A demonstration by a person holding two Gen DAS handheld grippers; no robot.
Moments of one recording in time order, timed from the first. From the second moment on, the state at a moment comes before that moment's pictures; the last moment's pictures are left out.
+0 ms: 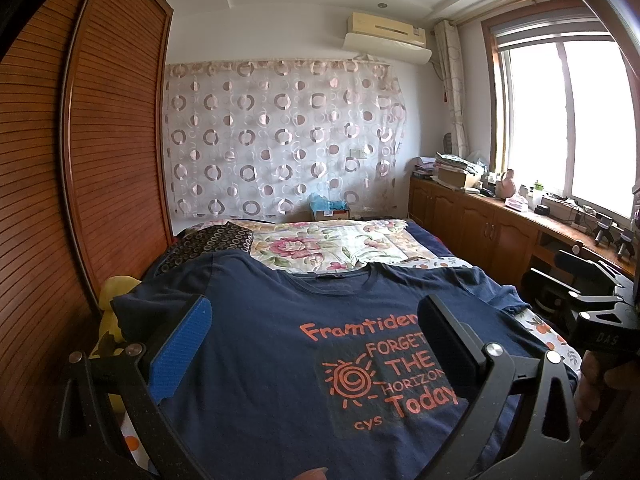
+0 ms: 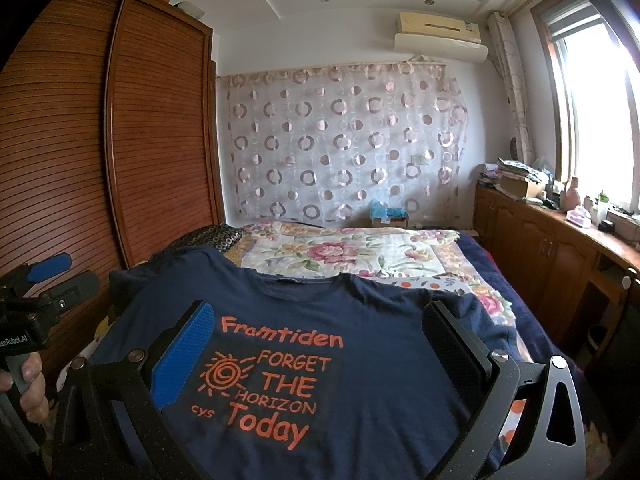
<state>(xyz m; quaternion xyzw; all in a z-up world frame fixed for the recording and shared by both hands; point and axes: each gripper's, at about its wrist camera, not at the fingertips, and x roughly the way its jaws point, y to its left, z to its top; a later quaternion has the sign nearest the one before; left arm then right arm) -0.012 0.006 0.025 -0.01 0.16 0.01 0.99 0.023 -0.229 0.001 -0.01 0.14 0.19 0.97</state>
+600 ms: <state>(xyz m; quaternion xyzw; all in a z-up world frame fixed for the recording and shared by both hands) -0.006 0.023 0.008 -0.02 0.19 0.03 0.98 0.035 -0.221 -0.007 -0.01 0.17 0.21 0.96</state>
